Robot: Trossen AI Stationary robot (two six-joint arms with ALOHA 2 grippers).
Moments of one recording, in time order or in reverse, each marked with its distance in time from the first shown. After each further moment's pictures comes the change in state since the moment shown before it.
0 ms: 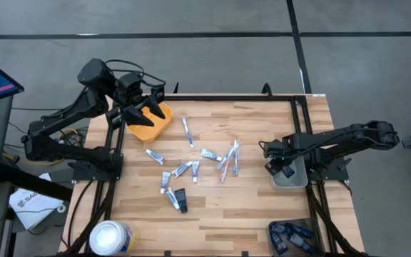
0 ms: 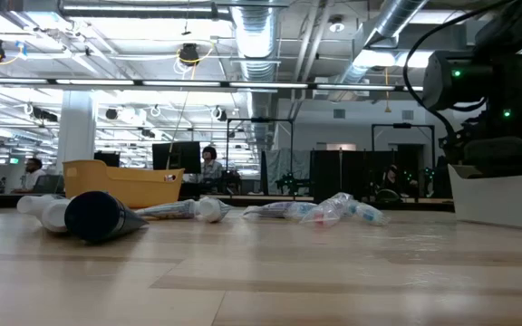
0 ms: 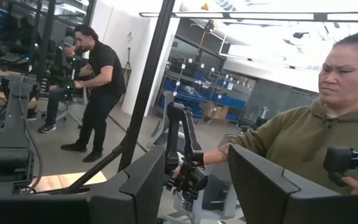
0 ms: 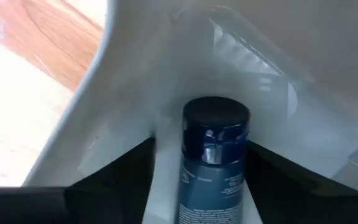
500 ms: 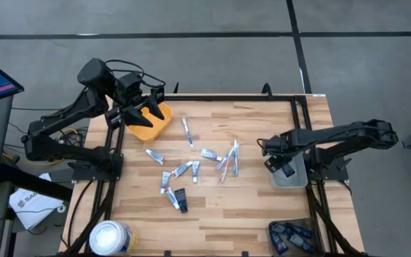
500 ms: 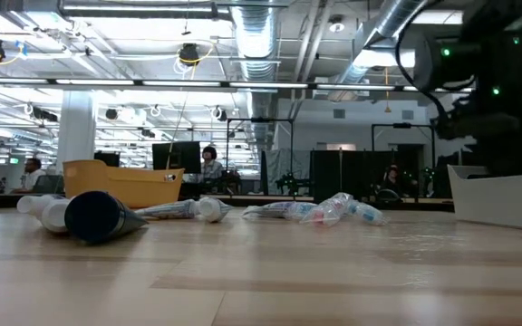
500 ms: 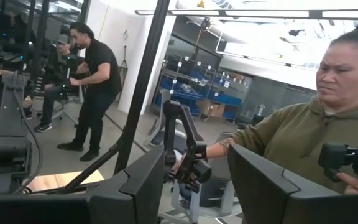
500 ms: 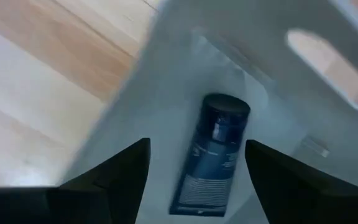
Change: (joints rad) left arm 0.000 0.000 0.000 0.004 0.023 -0.001; right arm 0.016 0.003 0.158 -0.185 0.052 0.001
